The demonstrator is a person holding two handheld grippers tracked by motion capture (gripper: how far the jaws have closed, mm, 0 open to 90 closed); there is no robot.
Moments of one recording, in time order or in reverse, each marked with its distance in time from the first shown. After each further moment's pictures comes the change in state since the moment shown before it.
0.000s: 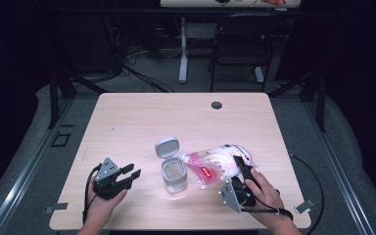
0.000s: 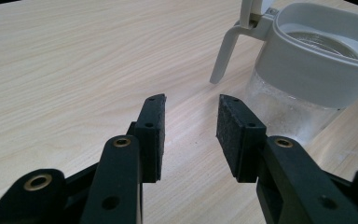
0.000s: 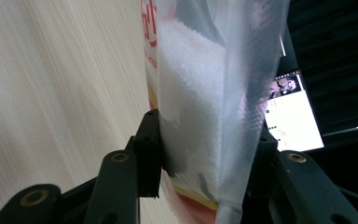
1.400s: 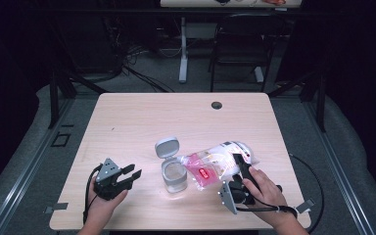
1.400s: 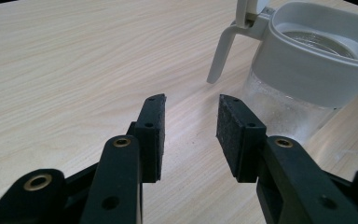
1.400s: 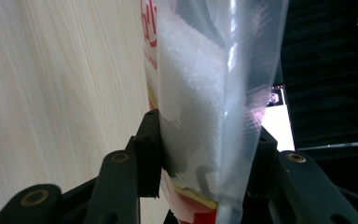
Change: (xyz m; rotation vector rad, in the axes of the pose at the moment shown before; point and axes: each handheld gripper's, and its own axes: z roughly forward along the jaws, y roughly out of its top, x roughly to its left) left arm -0.002 0.000 0.001 0.001 -0.006 0.006; right arm -0.006 0.004 0.002 -0.017 -0.034 -0.152
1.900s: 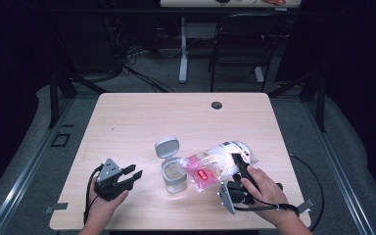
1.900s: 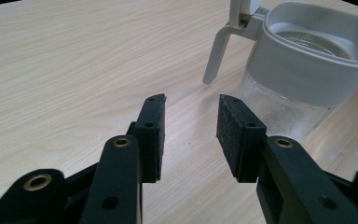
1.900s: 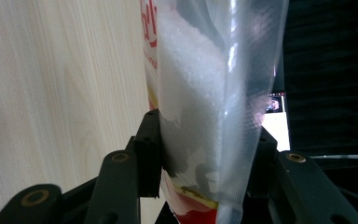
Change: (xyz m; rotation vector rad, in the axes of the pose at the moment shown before) left arm -0.002 0.001 0.000 0.004 -0.008 0.009; right arm -0.004 0.003 0.000 0.015 0.019 -0.087
